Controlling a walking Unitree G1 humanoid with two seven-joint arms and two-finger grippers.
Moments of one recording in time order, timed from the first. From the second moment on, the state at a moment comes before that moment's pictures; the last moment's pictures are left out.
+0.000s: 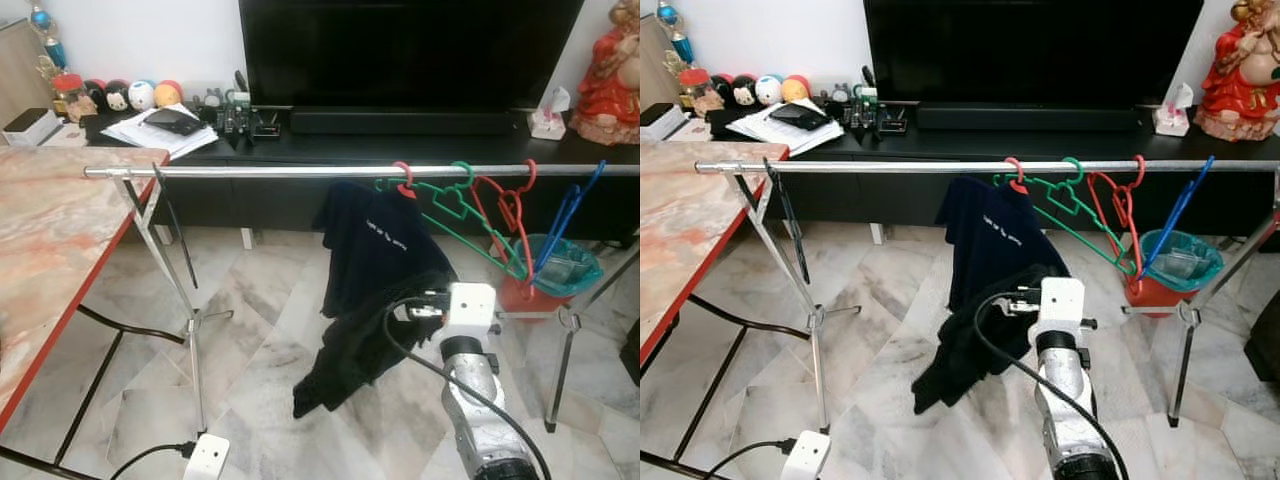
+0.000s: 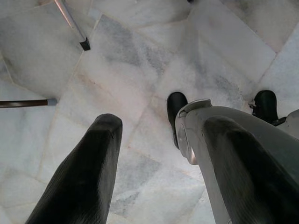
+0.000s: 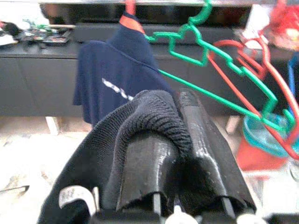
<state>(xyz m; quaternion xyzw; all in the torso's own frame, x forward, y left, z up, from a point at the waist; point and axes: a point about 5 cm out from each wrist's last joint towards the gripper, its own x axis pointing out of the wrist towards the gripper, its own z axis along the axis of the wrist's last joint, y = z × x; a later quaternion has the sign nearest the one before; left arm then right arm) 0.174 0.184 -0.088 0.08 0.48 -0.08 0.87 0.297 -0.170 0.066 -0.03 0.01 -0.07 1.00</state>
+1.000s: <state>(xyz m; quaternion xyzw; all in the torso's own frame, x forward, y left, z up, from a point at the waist) 0.178 0.185 -0.086 0.10 0.47 -0.07 0.88 0.293 -0.174 0.057 -0.04 0.02 -0.07 1.00</state>
